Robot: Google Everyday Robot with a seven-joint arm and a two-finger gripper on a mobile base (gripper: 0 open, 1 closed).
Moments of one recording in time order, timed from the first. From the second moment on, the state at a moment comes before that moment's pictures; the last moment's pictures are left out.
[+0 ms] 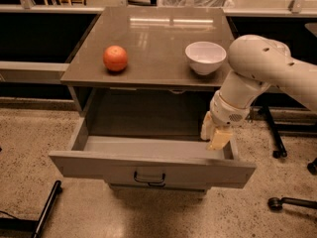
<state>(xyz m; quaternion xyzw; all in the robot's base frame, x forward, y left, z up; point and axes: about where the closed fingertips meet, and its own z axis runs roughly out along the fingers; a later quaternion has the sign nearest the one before) 0.494 -0.158 0.728 -0.72 0.68 0.14 0.06</state>
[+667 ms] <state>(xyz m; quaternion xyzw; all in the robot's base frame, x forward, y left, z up) 0.529 -0.182 0.676 -0.71 0.69 0.10 0.09</state>
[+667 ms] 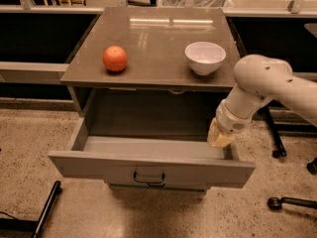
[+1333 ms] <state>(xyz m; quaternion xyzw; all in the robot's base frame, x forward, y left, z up) 0.525 -0.175 0.611 -0.71 0.68 0.14 0.07</state>
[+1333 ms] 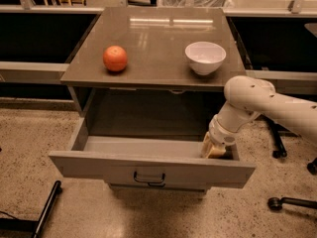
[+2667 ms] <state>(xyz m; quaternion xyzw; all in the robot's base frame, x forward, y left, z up) 0.479 -0.171 0.621 -0.69 0.70 0.18 0.05</state>
